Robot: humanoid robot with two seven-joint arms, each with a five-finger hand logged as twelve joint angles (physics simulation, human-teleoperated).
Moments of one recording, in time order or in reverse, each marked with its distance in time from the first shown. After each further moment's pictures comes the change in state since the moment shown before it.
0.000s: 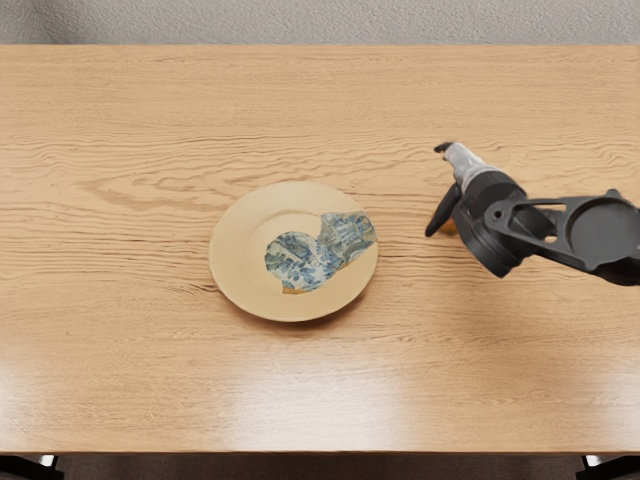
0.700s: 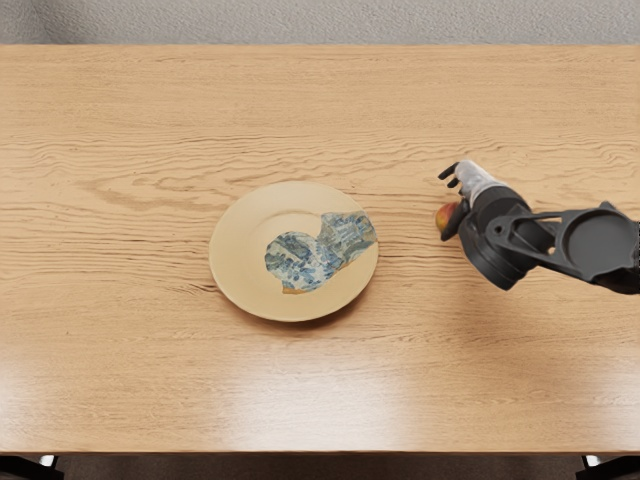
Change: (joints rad) left arm -0.001 0.000 0.000 0.000 0.000 0.000 0.000; right arm -0.009 0.010 -0.076 -0.026 0.000 0.000 -0.011
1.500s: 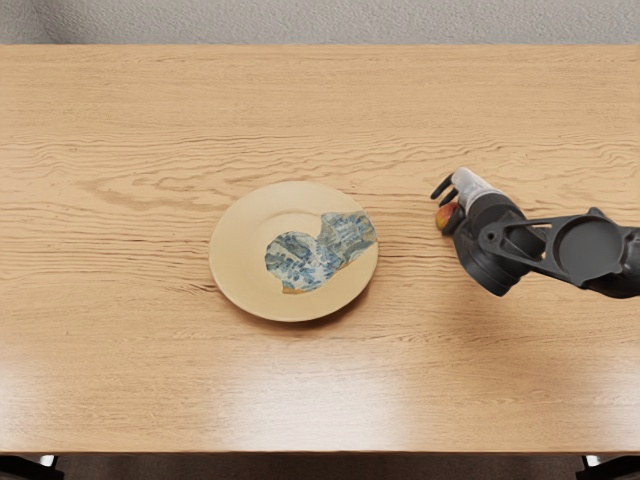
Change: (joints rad) left arm -0.001 0.000 0.000 0.000 0.000 0.000 0.000; right arm -0.010 0.028 -0.017 -0.021 -0.001 0.001 -0.011
